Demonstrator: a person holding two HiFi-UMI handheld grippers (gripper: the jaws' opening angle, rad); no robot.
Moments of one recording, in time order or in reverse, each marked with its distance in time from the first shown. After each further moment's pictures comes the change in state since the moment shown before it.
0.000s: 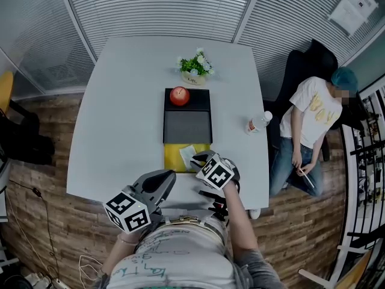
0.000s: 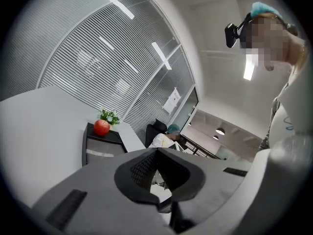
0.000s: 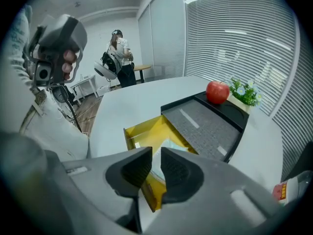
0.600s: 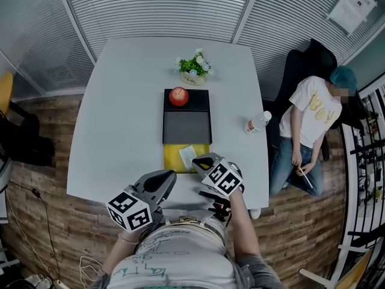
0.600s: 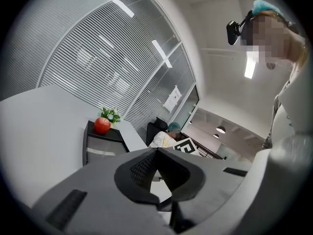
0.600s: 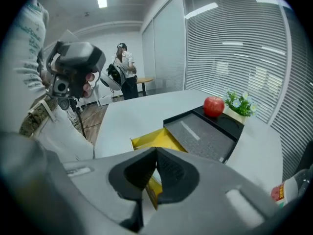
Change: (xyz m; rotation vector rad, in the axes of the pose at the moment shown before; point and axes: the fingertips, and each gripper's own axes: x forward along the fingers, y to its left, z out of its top) left arm 0.004 0.003 -0.007 0.000 0.019 0.008; right arm -0.030 0.009 0.015 -0.013 -0.155 -0.001
